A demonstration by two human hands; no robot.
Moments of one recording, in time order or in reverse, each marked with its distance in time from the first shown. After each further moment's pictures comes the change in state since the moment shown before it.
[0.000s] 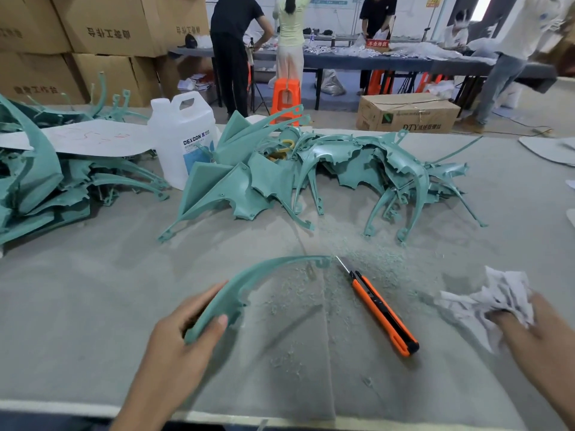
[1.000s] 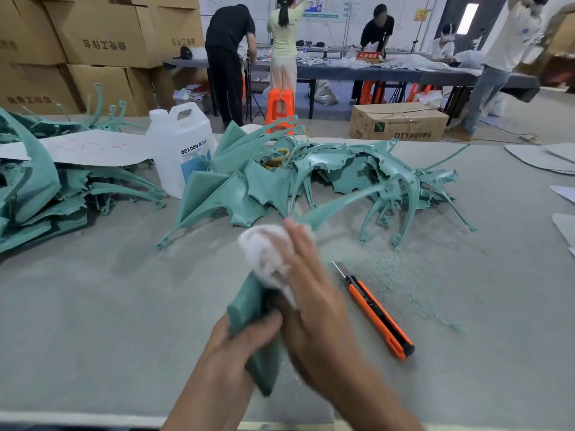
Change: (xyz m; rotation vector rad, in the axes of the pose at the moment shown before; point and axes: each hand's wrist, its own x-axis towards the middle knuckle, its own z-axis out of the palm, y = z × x) left_hand -0.018 0.053 0.043 -0.867 -0.194 -0.177; right_hand -0.106 -0.233 0.066 0.645 -0.241 -0.767
